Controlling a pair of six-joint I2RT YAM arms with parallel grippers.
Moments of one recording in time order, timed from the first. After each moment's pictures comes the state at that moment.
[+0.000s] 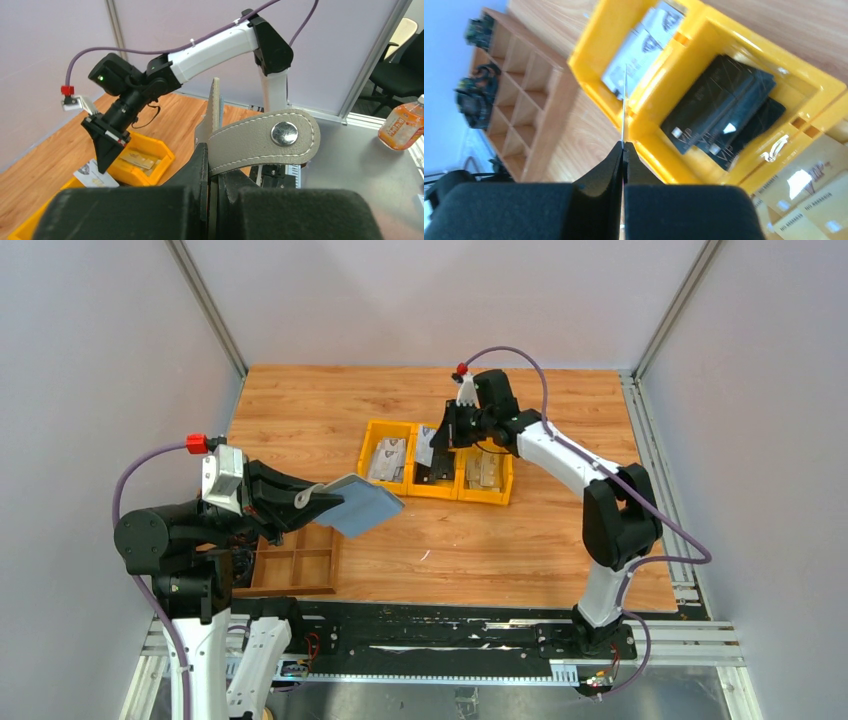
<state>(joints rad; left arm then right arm) 0.06 0.57 1.07 0.08 1.30 -0.59 0.50 1.83 1.44 -0.26 -0.47 0.36</state>
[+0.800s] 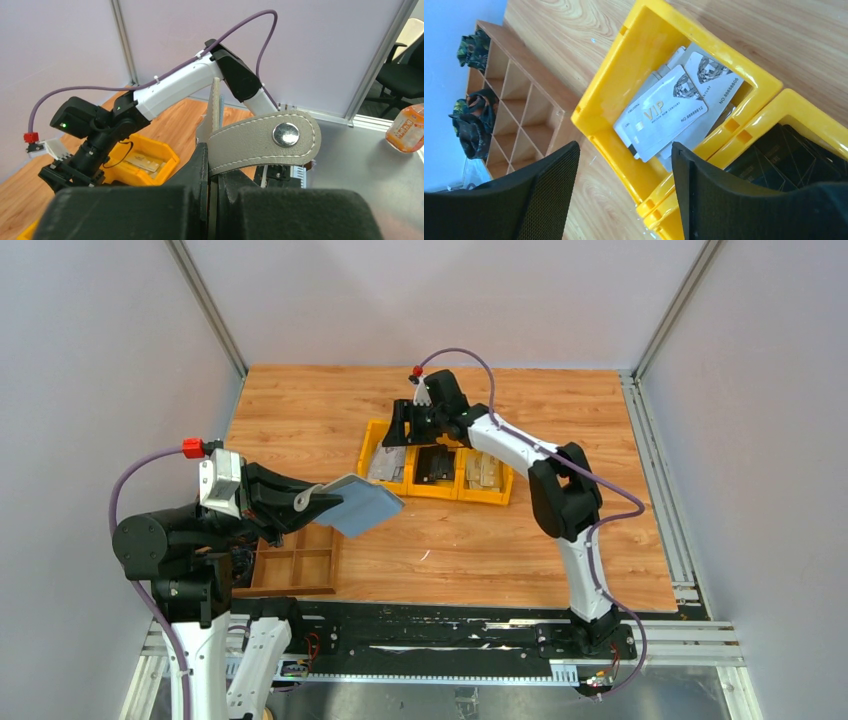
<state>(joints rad) 0.06 0.56 1.07 0.08 1.27 -0.57 0.62 2.18 1.79 -0.24 -0.44 0.47</state>
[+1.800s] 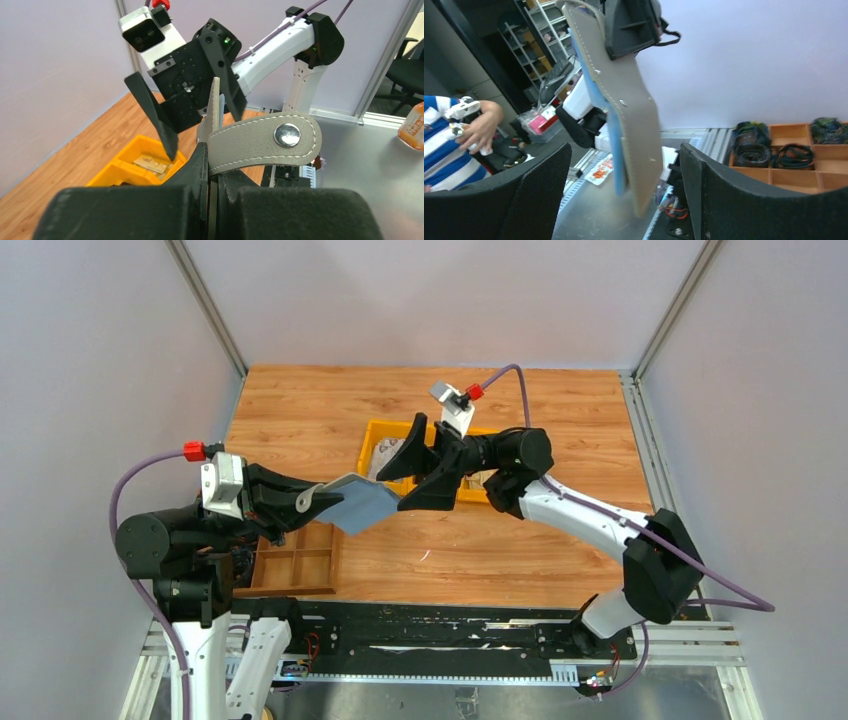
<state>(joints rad) 0.04 0.55 1.06 0.08 1.26 -0.53 0.77 1.51 1.09 1.24 -1.06 1.10</state>
